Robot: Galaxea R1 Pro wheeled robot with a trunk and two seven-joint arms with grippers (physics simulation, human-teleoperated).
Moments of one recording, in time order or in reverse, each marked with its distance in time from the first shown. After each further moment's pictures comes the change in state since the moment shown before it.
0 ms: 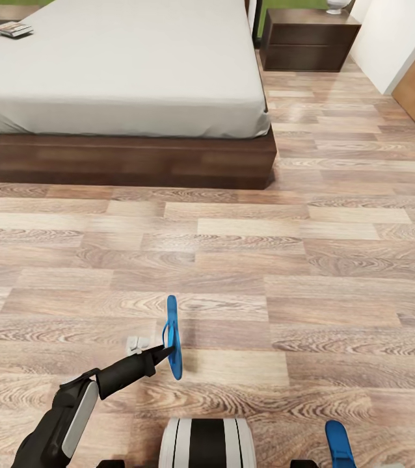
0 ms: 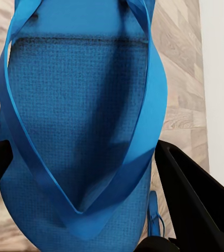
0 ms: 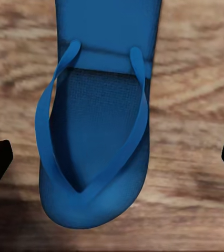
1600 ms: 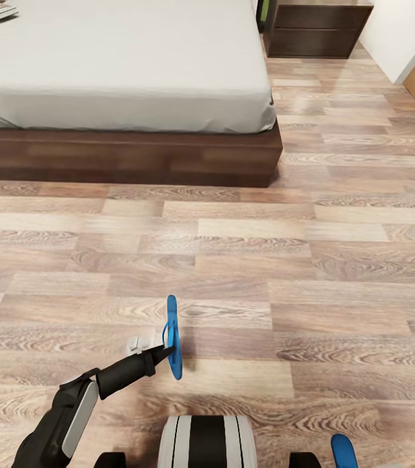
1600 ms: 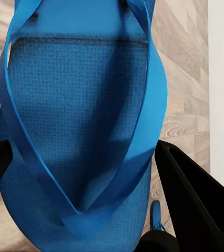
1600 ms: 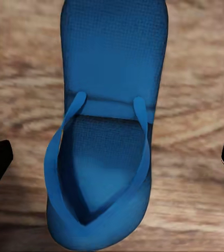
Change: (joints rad) left arm 0.000 0.000 0.000 0.000 0.001 0.000 0.002; right arm 0.000 0.000 0.000 0.000 0.000 0.000 0.000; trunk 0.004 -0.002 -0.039
